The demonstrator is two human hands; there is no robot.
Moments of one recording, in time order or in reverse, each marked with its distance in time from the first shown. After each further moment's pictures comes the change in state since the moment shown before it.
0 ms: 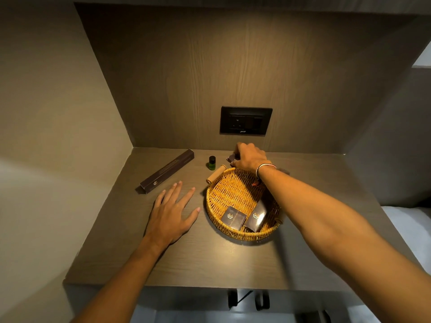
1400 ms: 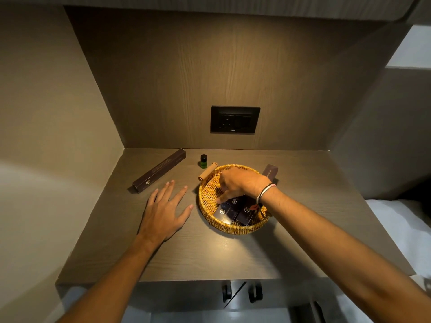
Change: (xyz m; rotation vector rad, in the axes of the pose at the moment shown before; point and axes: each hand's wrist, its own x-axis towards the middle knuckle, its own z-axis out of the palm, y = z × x) left_hand 0.000 0.000 -0.002 0.021 -0.007 0.023; right_hand -0.093 -0.032 -0.009 -0.286 -0.382 -0.213
